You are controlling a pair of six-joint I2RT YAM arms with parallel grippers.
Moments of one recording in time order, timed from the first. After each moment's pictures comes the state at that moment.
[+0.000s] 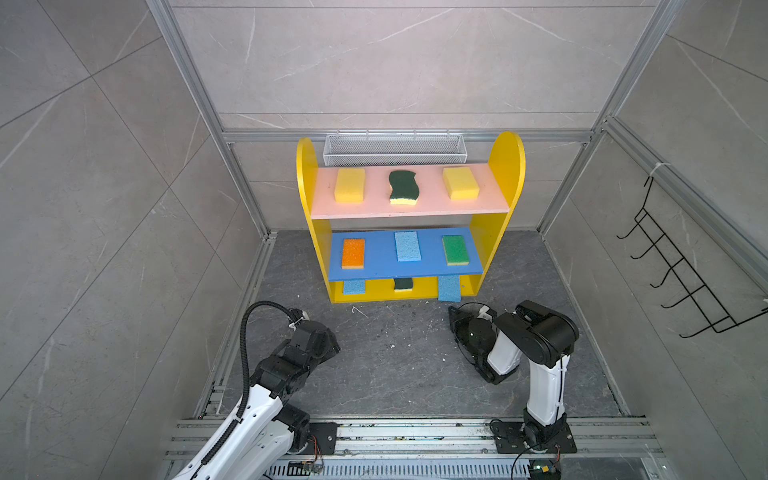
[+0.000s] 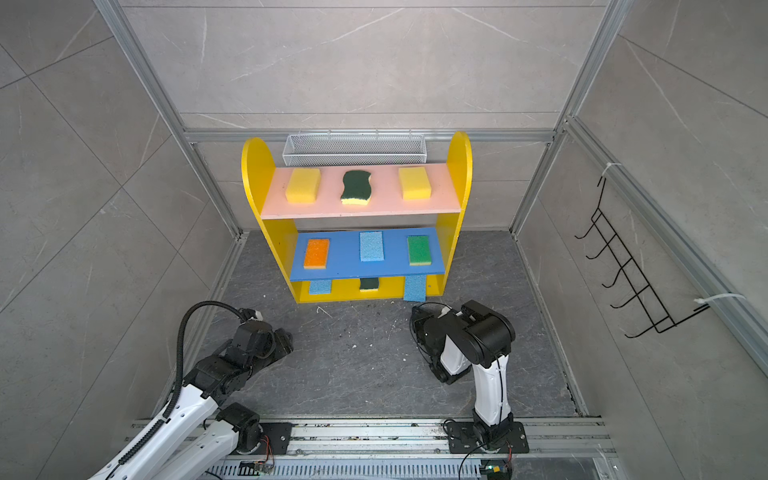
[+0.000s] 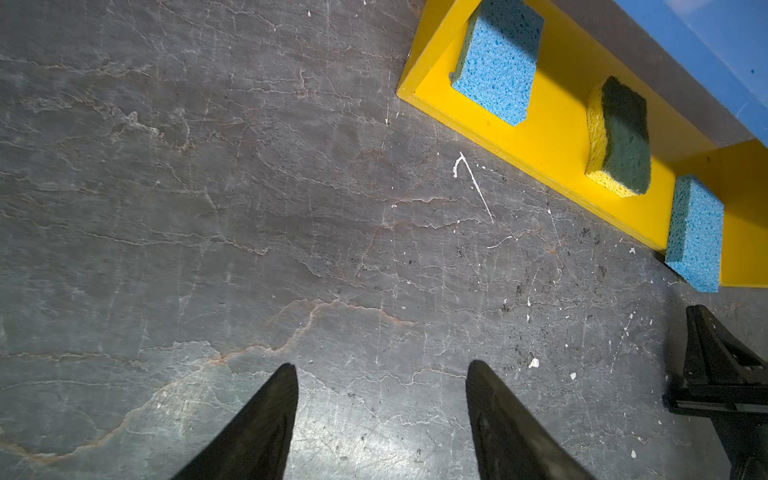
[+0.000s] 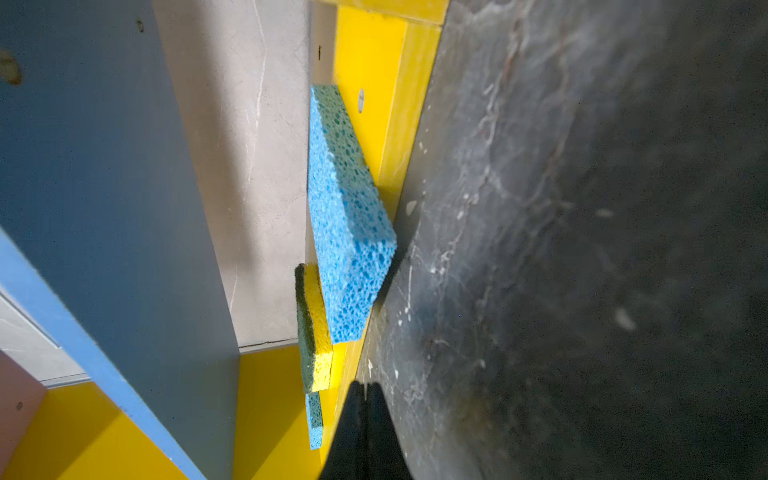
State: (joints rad) left arm -0.47 0.69 0.54 -0.72 -0.22 -0.83; right arm 0.51 1.98 0.34 1.32 0.21 1.53
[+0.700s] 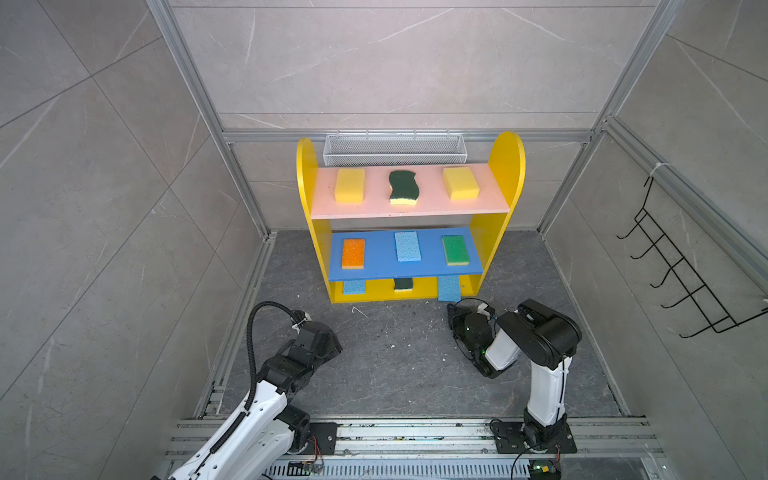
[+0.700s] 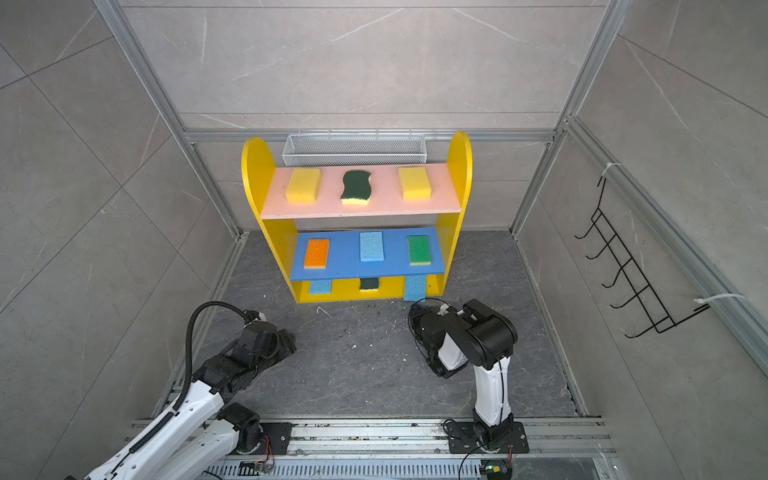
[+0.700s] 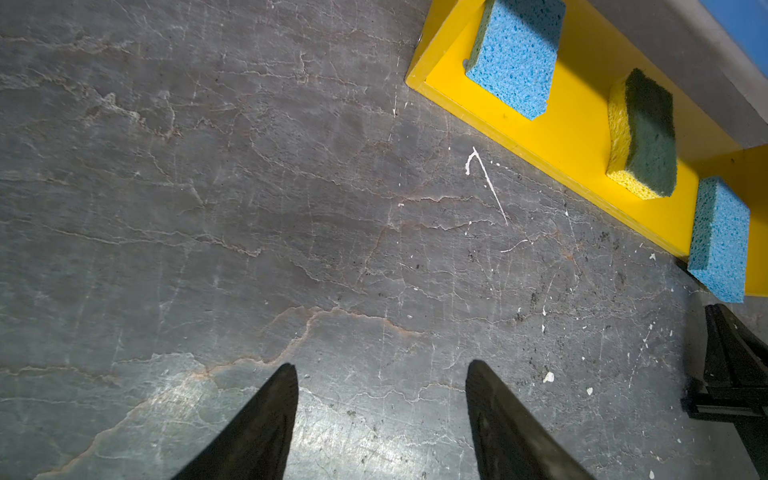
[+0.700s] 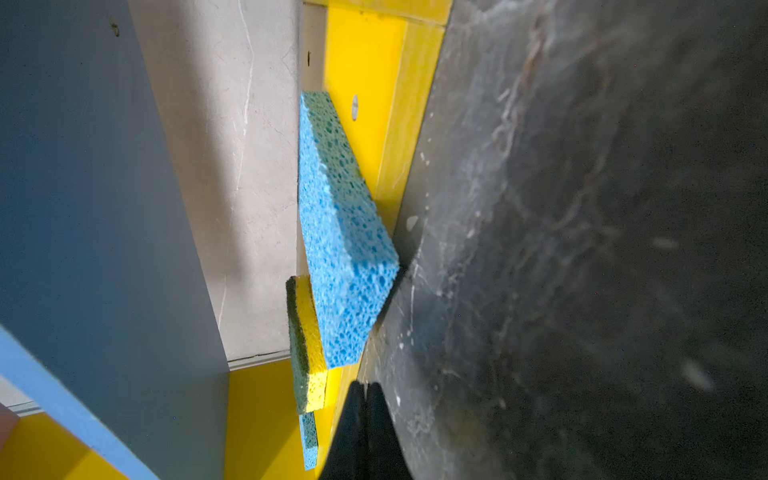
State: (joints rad) left arm -0.47 0.73 0.48 -0.65 -0.22 -0.85; right arm 0.51 1.99 0.39 1.27 0.23 1.55
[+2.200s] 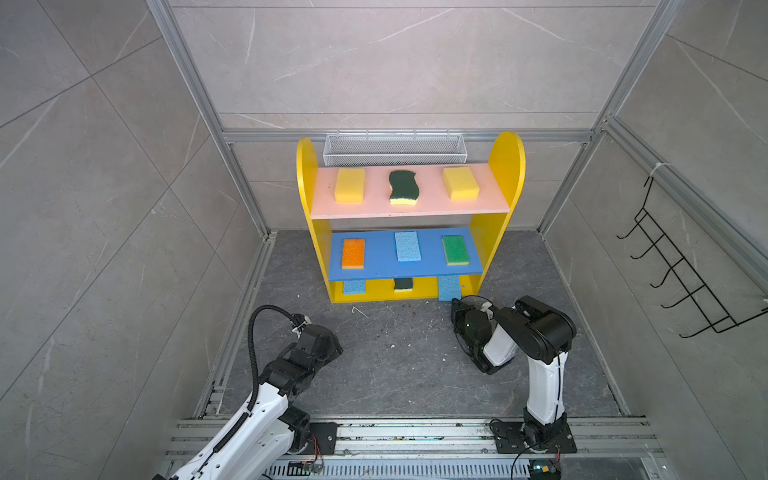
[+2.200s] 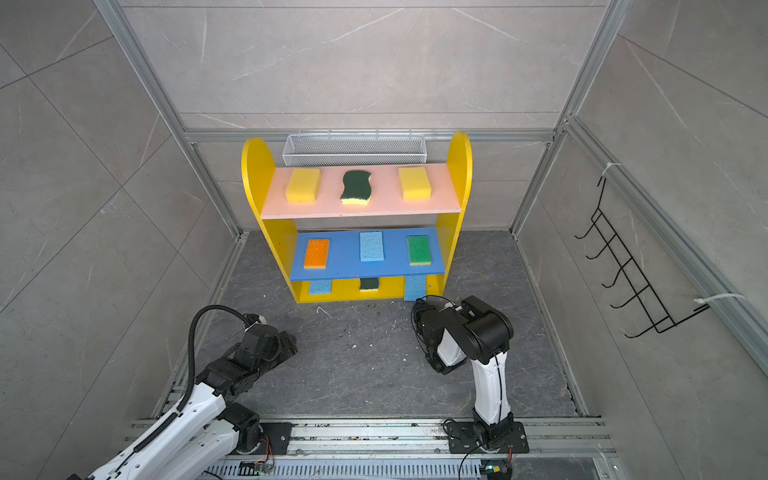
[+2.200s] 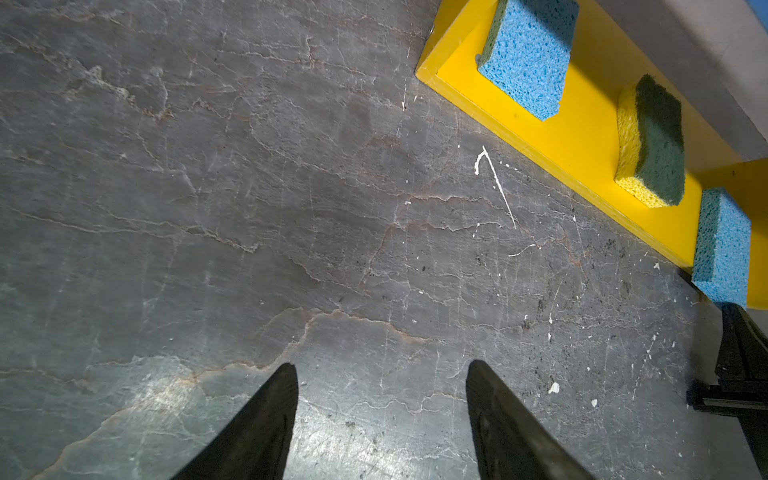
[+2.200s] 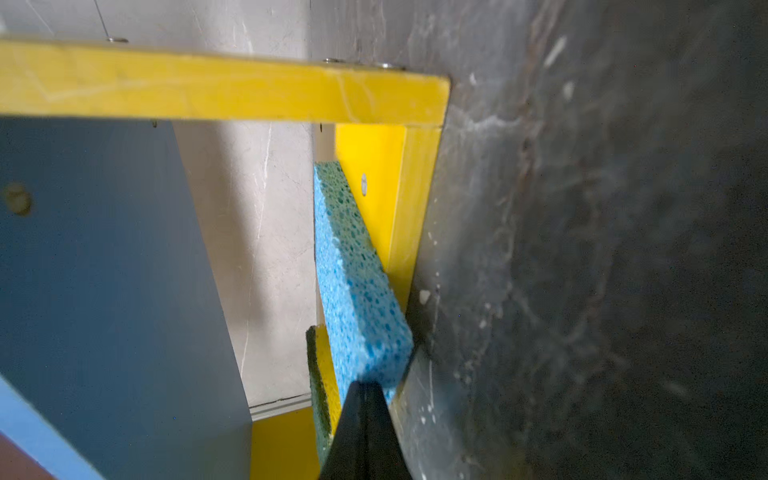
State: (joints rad) left arm -0.47 0.72 0.43 -0.59 -0.23 -0.88; right arm 0.47 2.04 0.44 1.31 0.30 1.60
